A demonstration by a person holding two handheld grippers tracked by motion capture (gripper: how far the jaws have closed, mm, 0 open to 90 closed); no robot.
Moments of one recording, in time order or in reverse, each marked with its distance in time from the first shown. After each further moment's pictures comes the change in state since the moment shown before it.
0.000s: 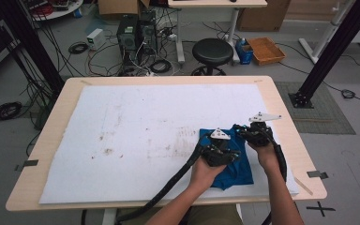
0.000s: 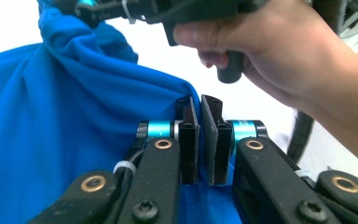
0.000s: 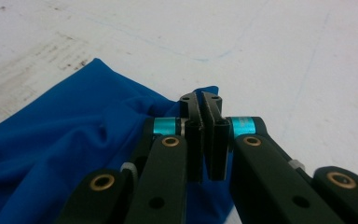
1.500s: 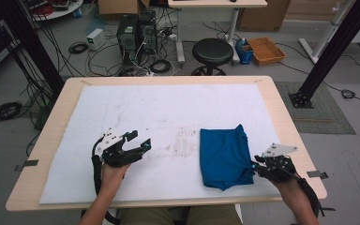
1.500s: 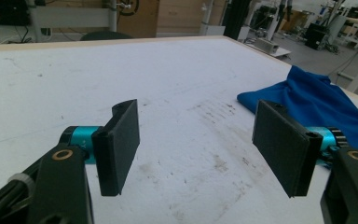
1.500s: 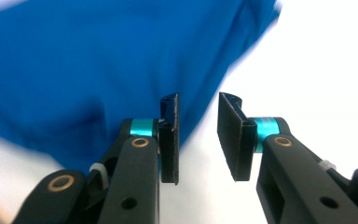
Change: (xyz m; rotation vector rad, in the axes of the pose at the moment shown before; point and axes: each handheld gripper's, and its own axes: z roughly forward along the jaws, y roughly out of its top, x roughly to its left) left arm 0.115 -0.090 -0.225 -0.393 0.398 0.041; right arm 0.044 -0.051 -0.089 0.189 -0.057 -0.159
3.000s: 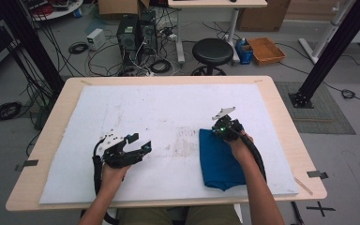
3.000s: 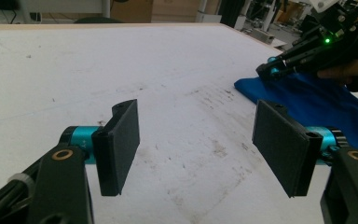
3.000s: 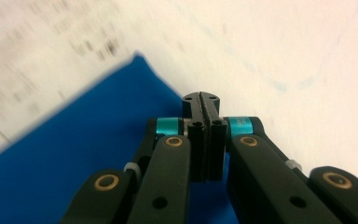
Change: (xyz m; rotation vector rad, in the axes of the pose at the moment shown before) left arm 0.004 -0.007 0.002 0.044 -0.017 -0.013; right arm 0.009 0.125 0.132 0.054 0.012 -0.103
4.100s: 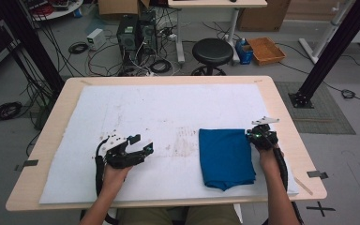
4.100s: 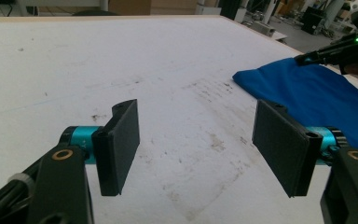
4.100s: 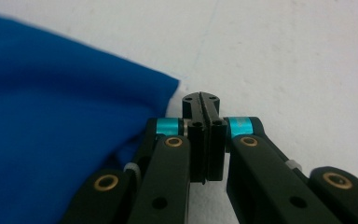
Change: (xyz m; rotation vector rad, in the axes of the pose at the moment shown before) left arm -0.004 -0.002 0.004 0.029 -0.001 0.006; right arm -0.058 -0.096 -0.035 -0.062 -0.210 0.337
